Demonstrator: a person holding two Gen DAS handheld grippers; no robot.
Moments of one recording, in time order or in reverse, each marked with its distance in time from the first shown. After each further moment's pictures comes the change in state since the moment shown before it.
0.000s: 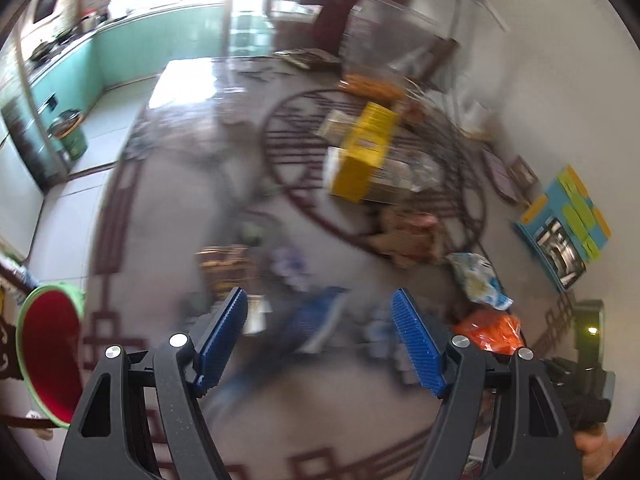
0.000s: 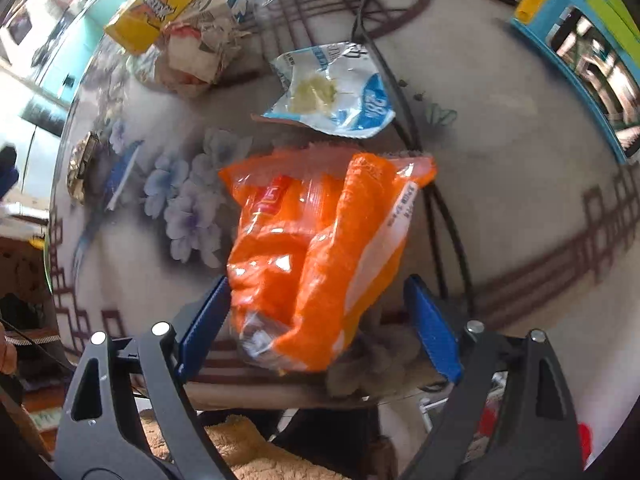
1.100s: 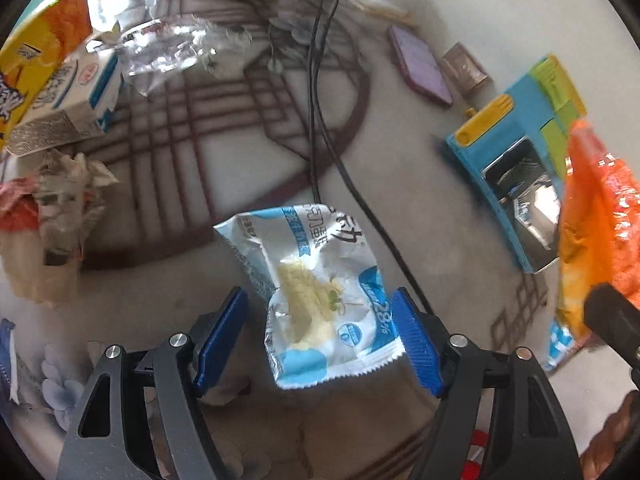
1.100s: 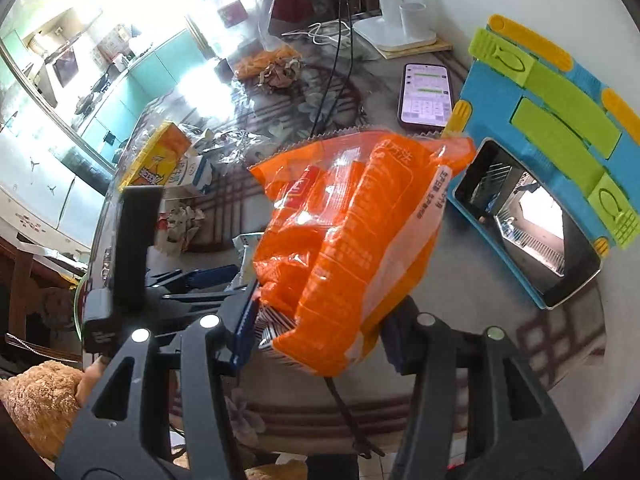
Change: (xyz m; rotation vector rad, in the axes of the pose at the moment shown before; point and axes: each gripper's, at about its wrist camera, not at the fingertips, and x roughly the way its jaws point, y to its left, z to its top) left arm 0.178 -0.214 0.009 0.071 0.307 -0.198; right arm -0.101 -0.130 0.070 -0.024 -0.304 0.130
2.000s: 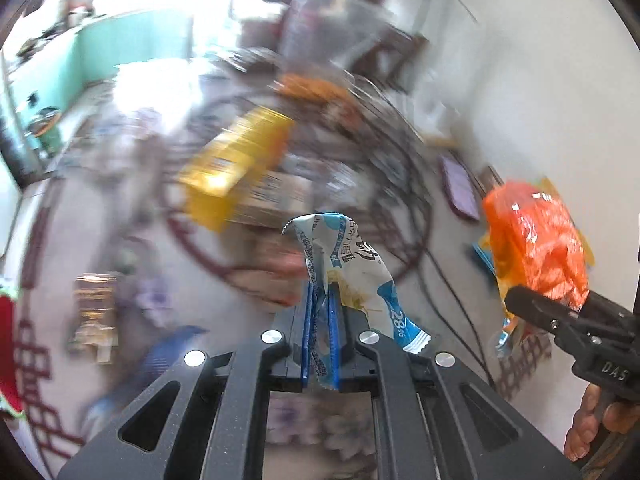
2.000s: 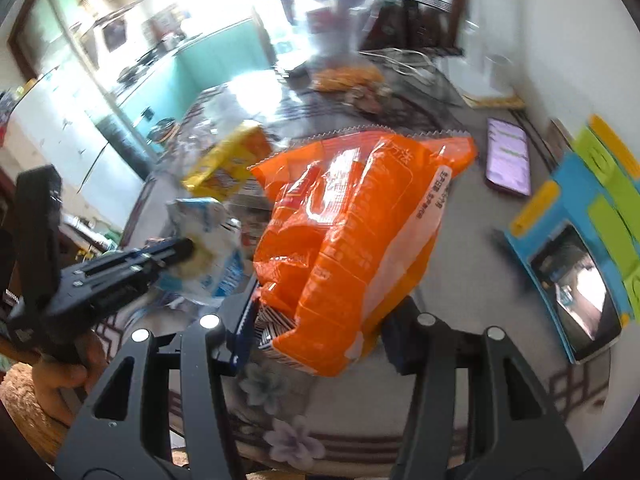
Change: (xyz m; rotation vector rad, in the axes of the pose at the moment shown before) left arm -0.170 0.088 -0.028 -0.119 -0.346 0.150; right arm -0.002 0.105 0.019 -0.208 -0.048 0.079
